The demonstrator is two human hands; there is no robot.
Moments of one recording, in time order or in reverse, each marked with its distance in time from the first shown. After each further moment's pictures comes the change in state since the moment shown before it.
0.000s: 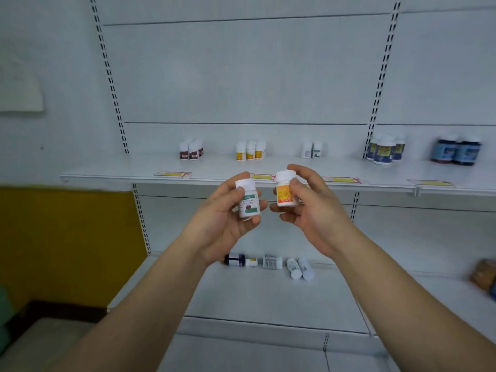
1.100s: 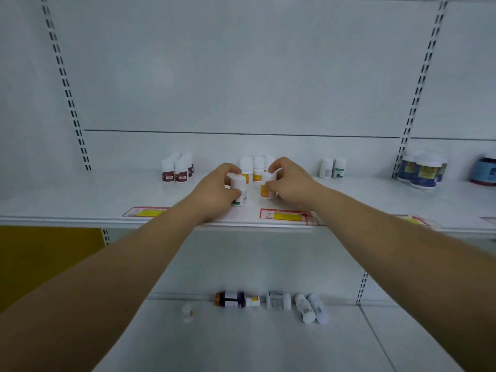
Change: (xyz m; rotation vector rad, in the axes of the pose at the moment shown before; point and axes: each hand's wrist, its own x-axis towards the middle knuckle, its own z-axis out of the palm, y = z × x) left_hand 0.228 0.049 -0.103 1.284 0.083 0.137; right_hand 0.266 0.050 0.008 -0.987 0.046 0.003
